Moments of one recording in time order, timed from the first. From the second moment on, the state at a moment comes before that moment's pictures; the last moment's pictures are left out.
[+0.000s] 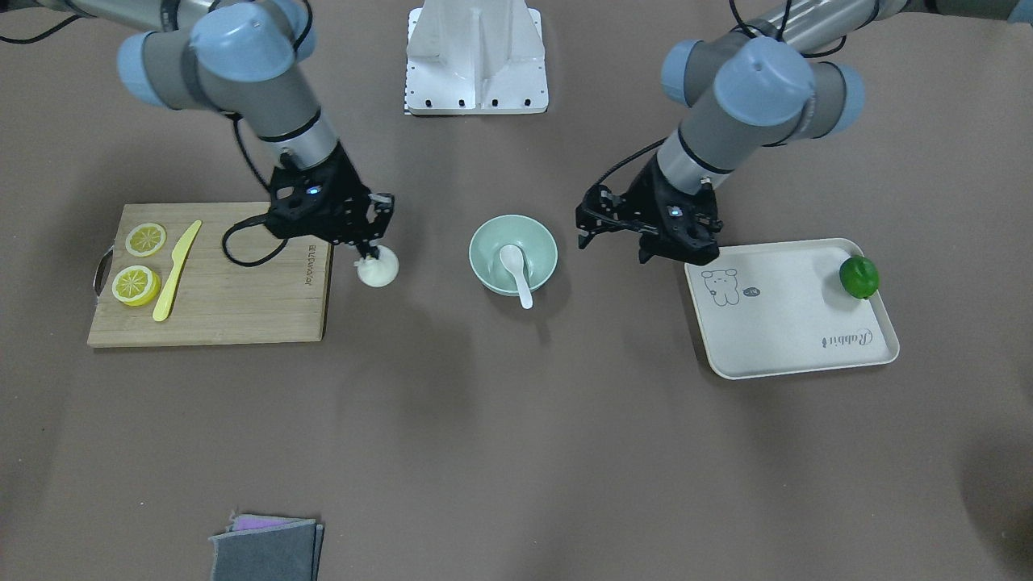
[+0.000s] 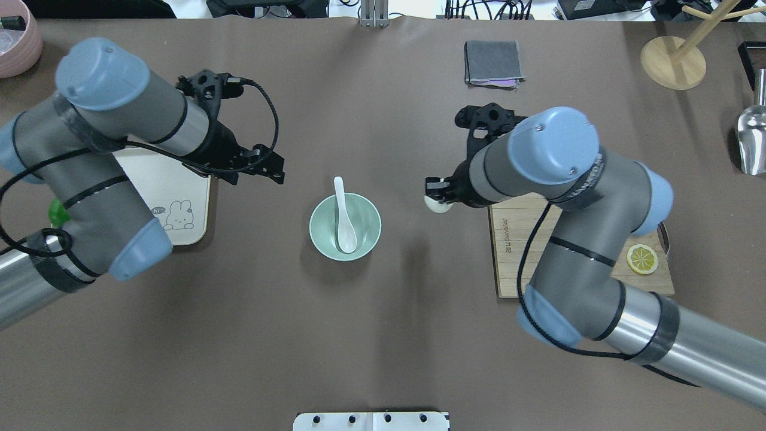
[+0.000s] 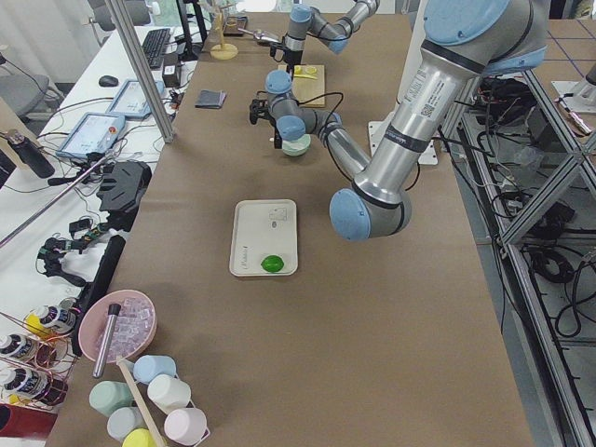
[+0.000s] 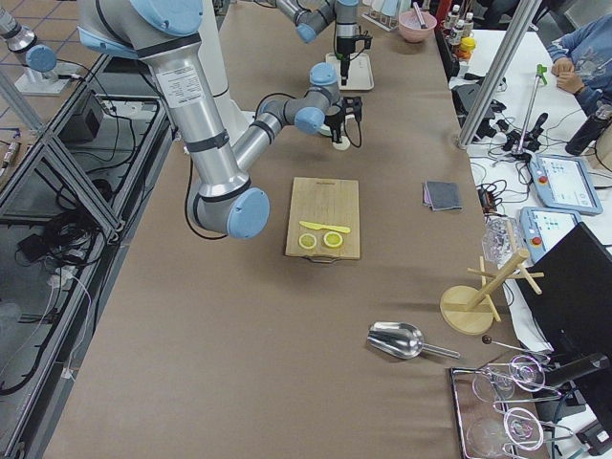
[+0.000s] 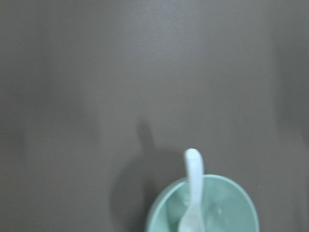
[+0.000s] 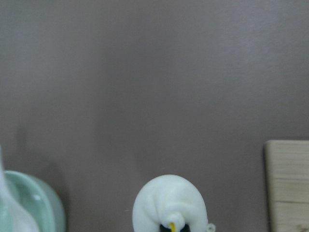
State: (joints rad) left arm -0.80 -2.02 -1.73 -1.94 -2.20 -1.01; right arm 0.56 -1.04 1.82 -1.36 1.81 1.26
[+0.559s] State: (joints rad) left arm -0.94 -1.92 -1.73 -1.93 -2.29 -0.77; right arm 0.39 -0.82 1.68 -1.40 1.60 1.49
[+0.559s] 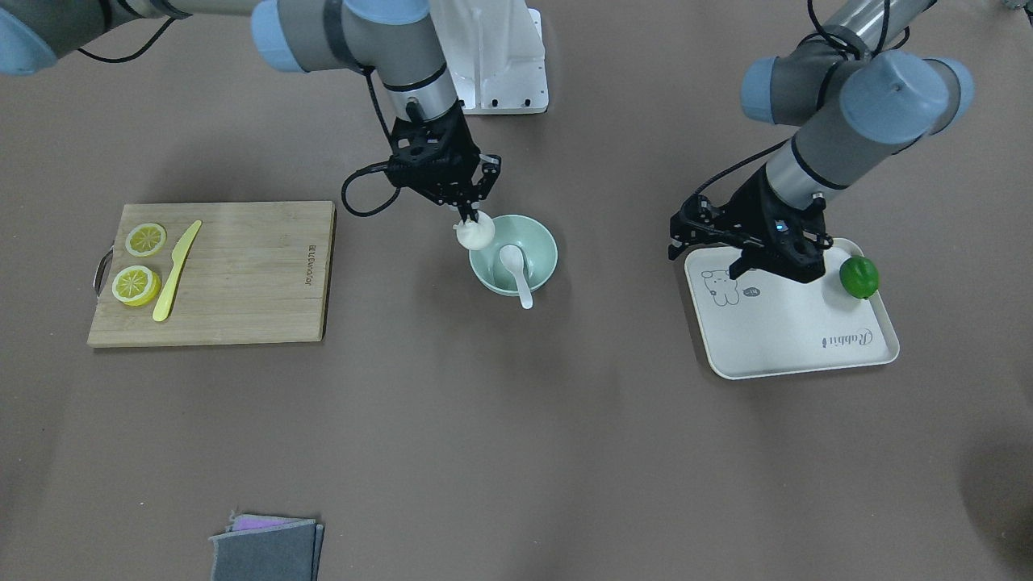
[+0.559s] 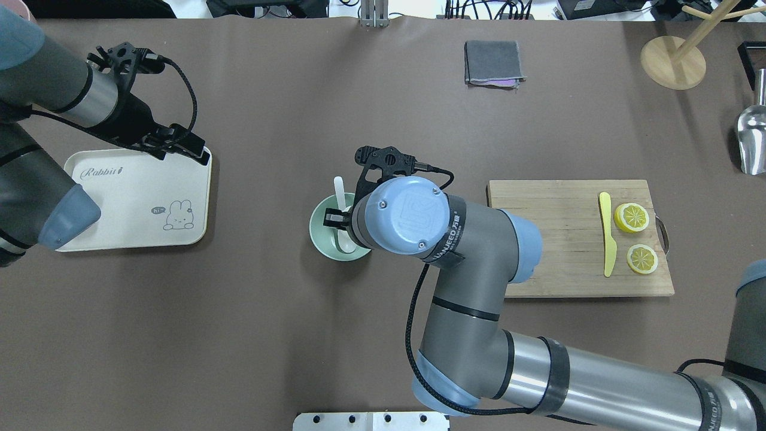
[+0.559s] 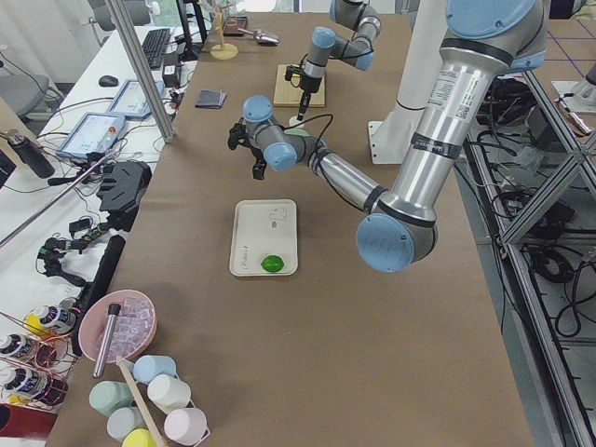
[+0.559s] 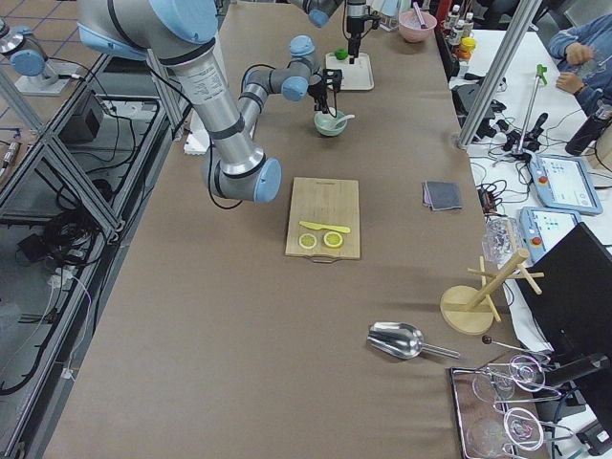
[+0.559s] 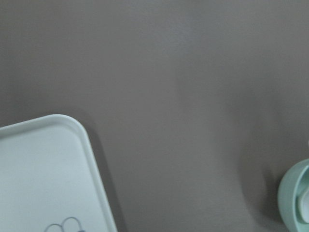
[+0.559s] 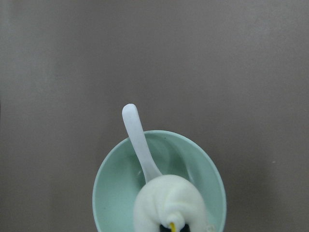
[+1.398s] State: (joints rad) left arm -1.12 -1.92 -1.72 -1.70 -2.33 -0.53; right arm 0.68 -1.17 1.91 -1.38 1.92 1.25
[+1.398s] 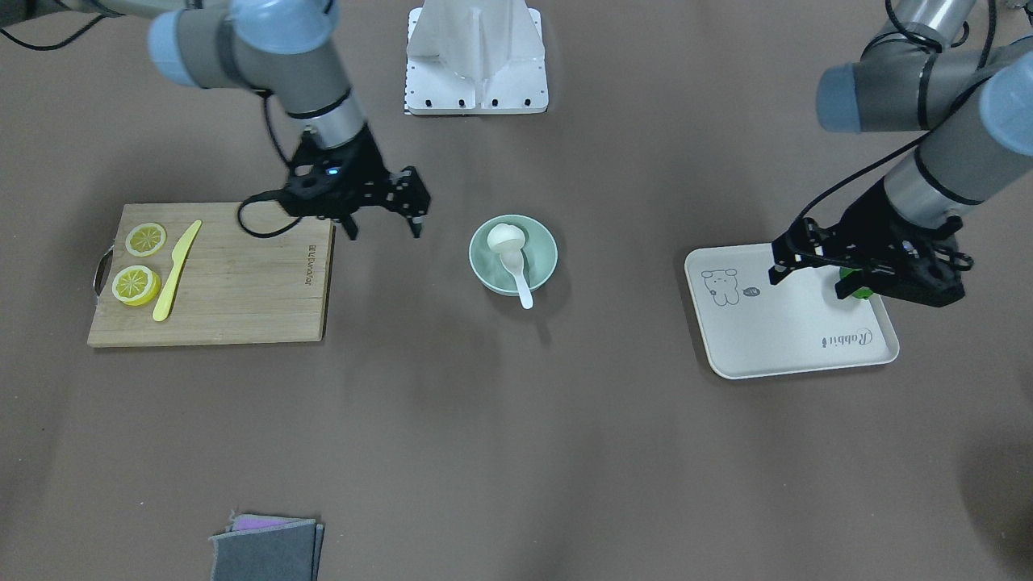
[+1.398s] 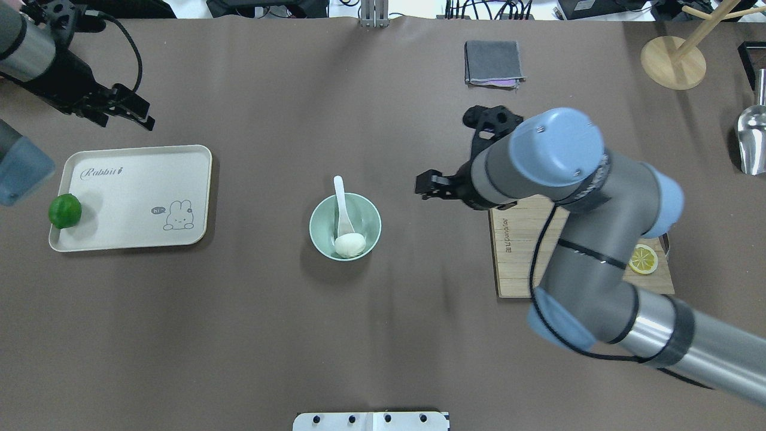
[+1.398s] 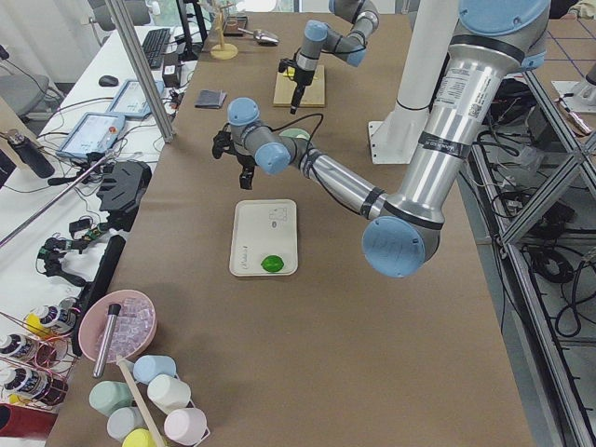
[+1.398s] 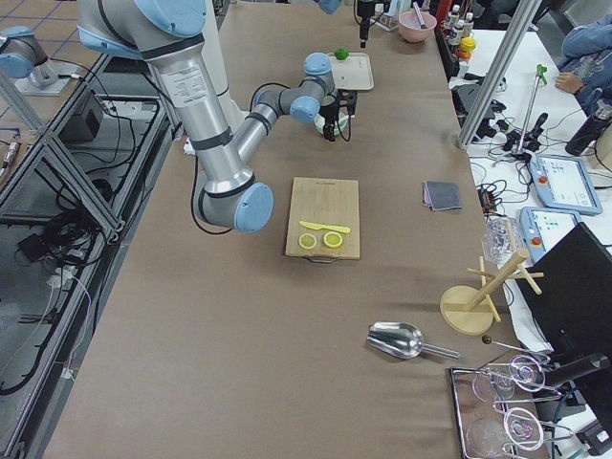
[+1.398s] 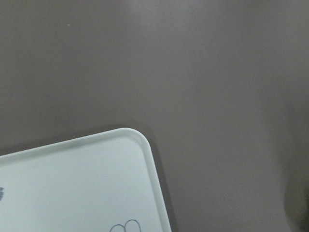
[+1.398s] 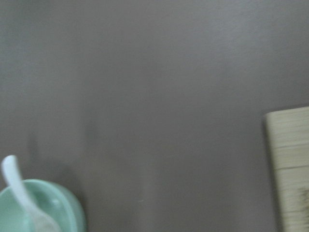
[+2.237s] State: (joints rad) left arm -1.42 -1.69 -1.73 -1.52 -2.41 0.15; right arm 1.46 -1.49 1.57 -1.39 2.39 -0.01
